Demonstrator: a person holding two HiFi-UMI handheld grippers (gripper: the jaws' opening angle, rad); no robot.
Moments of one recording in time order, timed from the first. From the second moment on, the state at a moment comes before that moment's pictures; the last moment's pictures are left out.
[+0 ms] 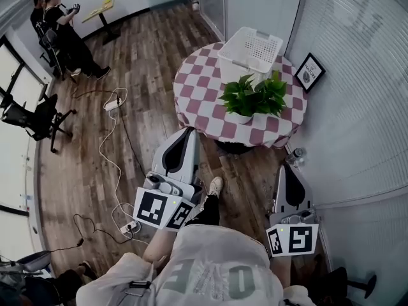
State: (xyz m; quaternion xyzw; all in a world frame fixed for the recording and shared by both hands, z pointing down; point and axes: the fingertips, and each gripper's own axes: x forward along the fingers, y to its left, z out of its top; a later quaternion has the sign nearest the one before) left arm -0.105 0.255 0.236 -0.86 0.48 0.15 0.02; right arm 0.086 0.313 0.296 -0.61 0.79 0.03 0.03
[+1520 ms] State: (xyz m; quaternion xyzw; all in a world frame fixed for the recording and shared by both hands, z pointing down) left arm -0.098 -0.097 0.217 -0.86 0.48 0.16 0.01; right arm 0.133 -0.040 0.255 -0.65 0.75 -0.01 0.07
